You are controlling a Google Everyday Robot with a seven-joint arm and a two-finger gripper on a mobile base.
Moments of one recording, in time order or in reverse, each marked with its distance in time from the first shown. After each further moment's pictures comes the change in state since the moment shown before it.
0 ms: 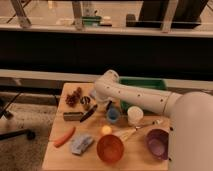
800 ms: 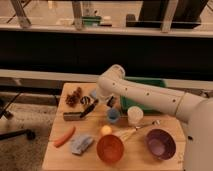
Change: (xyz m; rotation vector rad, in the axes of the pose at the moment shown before) arm -0.001 -0.006 -0.058 0.074 -0.027 -0.012
